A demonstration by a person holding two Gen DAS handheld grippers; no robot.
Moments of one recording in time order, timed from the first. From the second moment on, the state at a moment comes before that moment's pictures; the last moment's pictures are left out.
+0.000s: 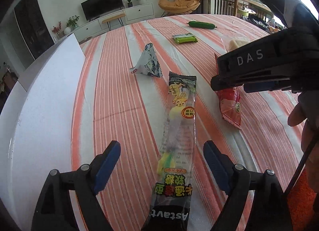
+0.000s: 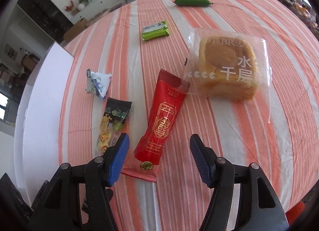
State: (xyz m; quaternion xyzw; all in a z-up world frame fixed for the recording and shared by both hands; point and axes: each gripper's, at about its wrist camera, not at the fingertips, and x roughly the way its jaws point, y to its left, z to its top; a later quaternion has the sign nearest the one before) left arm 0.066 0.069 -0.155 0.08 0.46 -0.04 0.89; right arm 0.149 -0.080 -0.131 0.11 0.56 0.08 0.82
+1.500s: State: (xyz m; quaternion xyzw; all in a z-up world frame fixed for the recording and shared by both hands) left arm -0.036 0.336 -0.020 -0.19 0.32 0.13 0.92; right arm 0.077 0.075 0.012 0.03 0.38 0.39 0.84
